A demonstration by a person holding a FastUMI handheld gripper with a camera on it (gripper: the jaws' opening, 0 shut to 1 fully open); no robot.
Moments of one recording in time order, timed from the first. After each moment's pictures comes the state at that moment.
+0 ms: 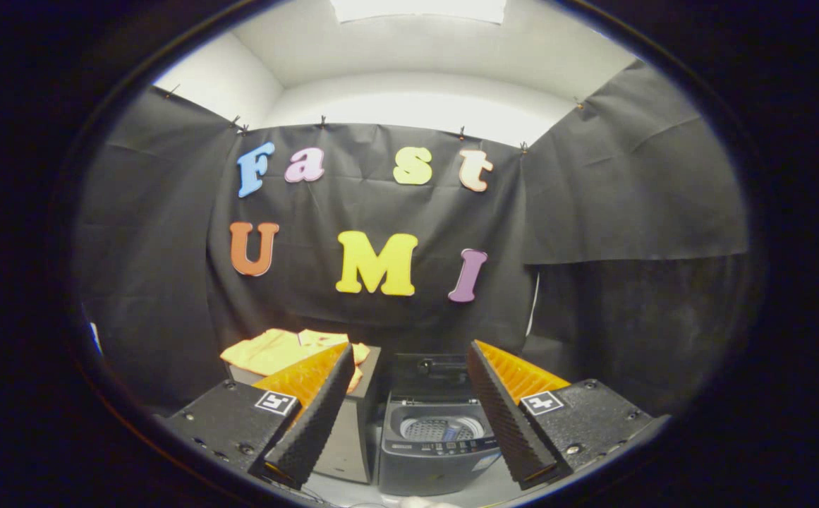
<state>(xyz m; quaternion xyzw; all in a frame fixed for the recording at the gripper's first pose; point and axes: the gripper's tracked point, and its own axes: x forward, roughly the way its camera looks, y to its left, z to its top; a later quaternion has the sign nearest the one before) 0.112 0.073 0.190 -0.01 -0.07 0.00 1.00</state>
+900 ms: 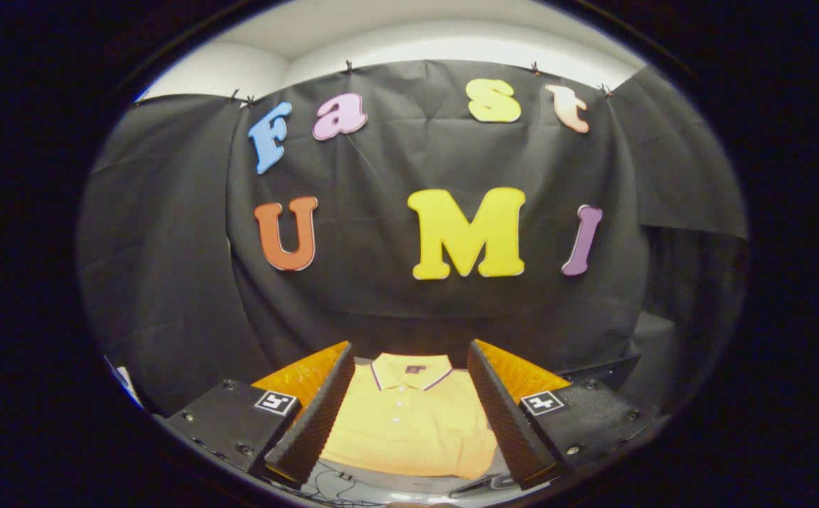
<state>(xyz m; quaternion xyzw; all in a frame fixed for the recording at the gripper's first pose) 0.399 0.289 0.198 0.03 0.08 0.12 0.99</state>
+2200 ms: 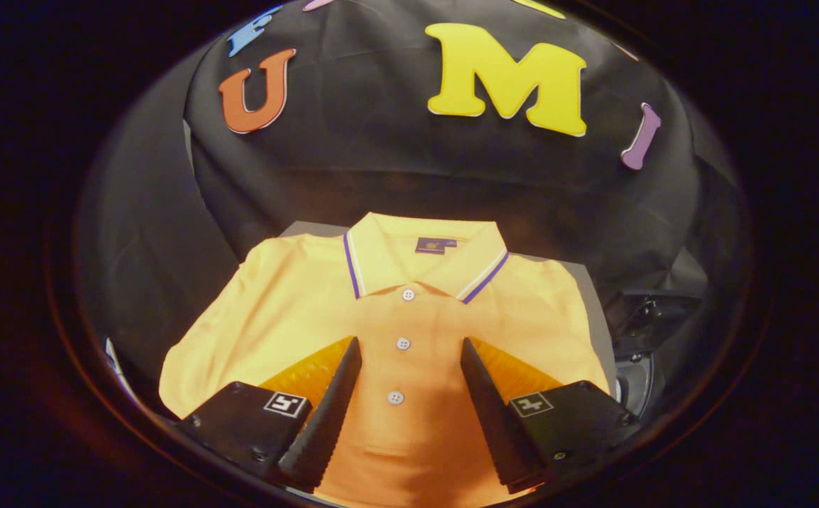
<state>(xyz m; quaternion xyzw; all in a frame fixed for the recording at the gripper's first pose) 0.527 0.341 -0.002 -0.04 0.31 0.11 0.94</state>
